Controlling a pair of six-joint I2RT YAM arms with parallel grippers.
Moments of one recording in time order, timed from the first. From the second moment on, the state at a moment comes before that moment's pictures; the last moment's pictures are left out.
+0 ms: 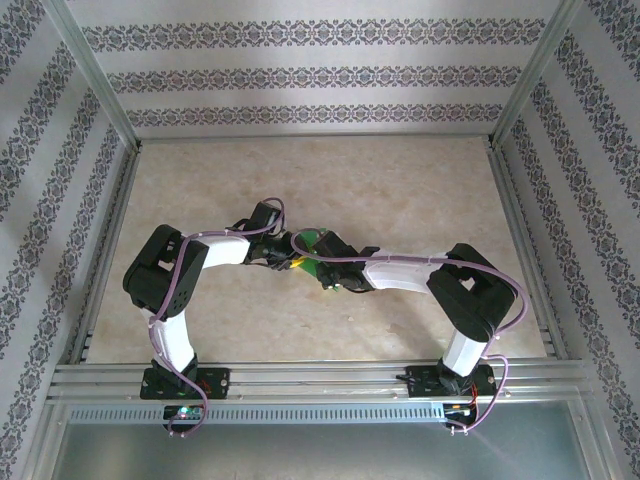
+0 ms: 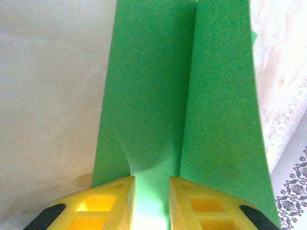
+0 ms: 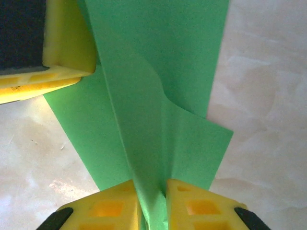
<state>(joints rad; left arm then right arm) -0.44 1.85 0.94 -0.04 0.49 -1.05 0.83 1.73 0.92 -0.25 0.13 0.49</state>
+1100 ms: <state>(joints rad) -0.44 1.78 0.94 -0.14 0.42 -0.99 0.70 1.73 0.84 -0.09 -0.19 0.44</state>
